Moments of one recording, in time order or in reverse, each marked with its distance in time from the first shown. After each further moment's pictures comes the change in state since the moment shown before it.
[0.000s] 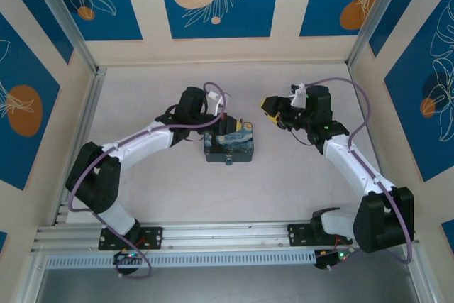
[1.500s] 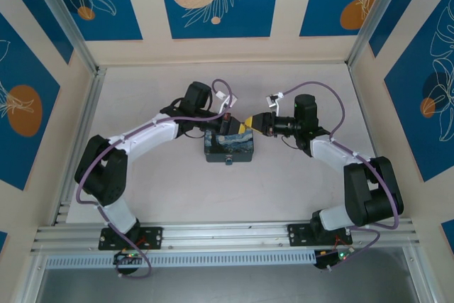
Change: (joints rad) left arm 0.006 0.075 0.105 -0.148 0.134 0.085; right arm 0.039 0.179 -0.145 0.409 -0.362 -0.092
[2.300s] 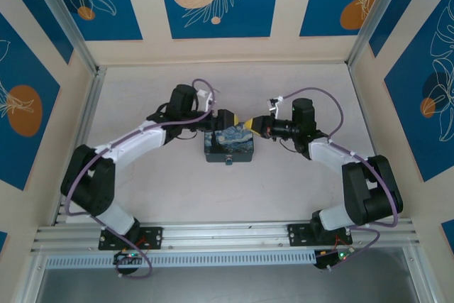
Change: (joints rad) left arm 0.058 -0.147 -0.180 0.175 -0.175 -0.225; right arm 0.015 0.009 -0.053 0.030 0.116 0.143
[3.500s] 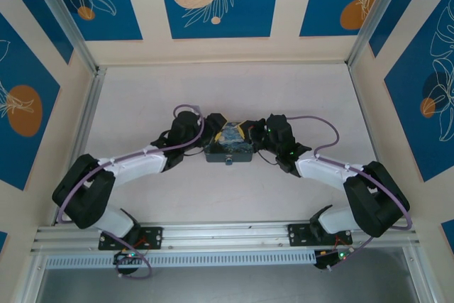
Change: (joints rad) left arm -0.133 -0.070 -0.302 0.402 -0.508 -0.723; right arm 0.332 -0.074 -0.071 0.048 0.773 0.708
